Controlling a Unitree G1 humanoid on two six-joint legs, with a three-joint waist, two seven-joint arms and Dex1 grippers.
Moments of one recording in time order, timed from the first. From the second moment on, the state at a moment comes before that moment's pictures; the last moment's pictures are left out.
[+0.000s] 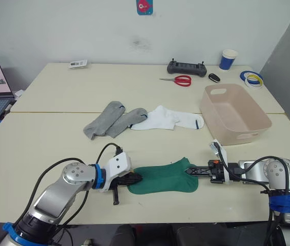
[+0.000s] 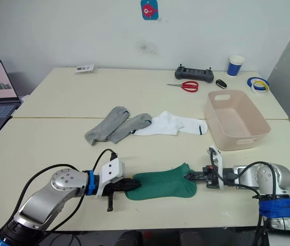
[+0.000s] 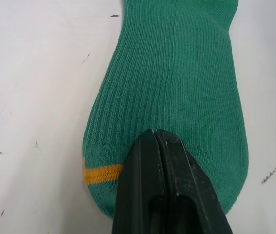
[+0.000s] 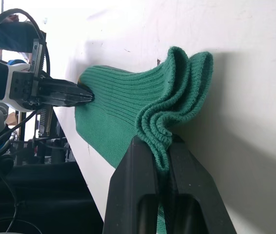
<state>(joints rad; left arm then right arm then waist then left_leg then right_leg) -0.15 0.76 -0.23 -0.32 -0.26 0.47 -1.01 -0.39 -0.53 -0.16 -0.01 0.98 1.53 0.57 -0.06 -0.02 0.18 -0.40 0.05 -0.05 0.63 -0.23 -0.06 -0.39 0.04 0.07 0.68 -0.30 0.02</state>
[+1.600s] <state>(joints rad) -0.14 0.74 -0.27 -0.32 -0.21 0.41 -0.97 -0.57 -0.15 -0.13 0.00 1.24 1.61 0.22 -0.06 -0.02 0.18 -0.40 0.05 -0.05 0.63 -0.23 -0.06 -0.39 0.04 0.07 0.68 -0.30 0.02</state>
